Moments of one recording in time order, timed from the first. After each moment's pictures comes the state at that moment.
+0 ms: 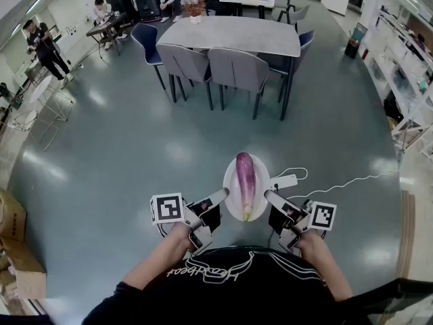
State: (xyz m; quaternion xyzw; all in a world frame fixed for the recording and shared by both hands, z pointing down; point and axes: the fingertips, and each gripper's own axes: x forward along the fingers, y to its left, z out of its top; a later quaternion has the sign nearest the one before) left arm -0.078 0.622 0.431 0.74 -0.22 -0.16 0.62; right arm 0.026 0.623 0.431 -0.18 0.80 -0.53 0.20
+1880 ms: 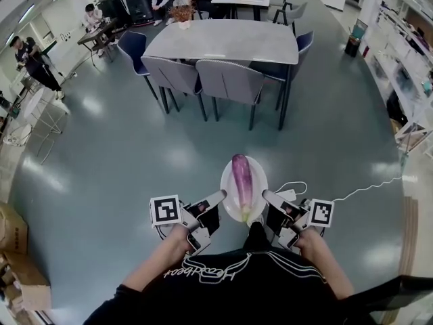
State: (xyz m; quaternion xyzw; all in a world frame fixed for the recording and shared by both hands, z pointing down) left arm -0.032 0.459 0.444 0.71 -0.22 -0.17 0.64; right arm 0.072 0.457 0.445 -0.16 0.77 -0.57 0.22
